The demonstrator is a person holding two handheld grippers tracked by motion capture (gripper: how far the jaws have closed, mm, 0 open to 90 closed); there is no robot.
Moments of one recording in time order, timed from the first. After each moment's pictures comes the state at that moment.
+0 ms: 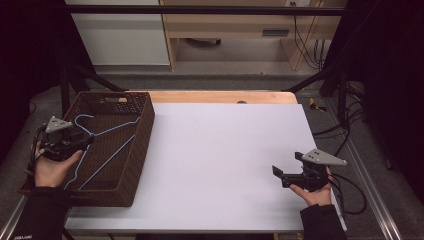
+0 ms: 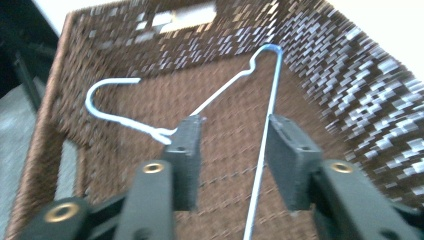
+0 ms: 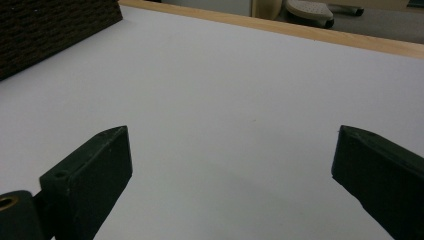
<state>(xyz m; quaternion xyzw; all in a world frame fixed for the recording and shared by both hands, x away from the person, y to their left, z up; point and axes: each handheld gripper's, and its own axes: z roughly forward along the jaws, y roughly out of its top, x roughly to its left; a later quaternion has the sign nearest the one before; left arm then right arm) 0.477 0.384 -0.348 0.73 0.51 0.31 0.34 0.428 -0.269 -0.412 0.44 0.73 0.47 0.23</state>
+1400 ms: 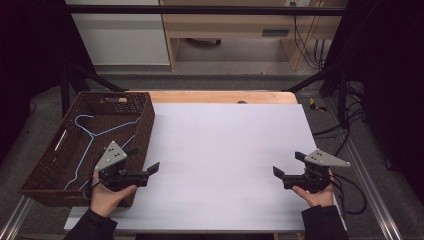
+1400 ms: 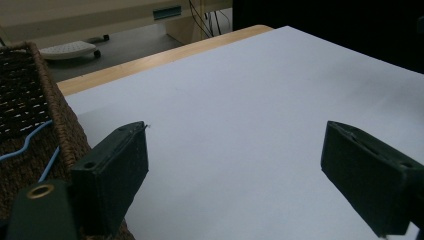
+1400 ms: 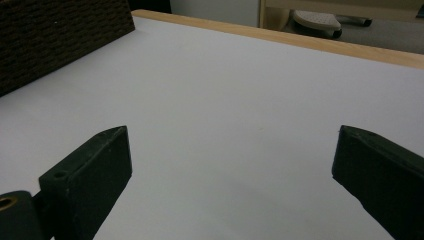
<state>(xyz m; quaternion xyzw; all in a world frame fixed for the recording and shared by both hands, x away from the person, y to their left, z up) 0.420 0.246 -0.375 0.76 0.35 0.23 0.50 0.423 -0.271 -0.409 0.42 0.73 0.49 0.23</state>
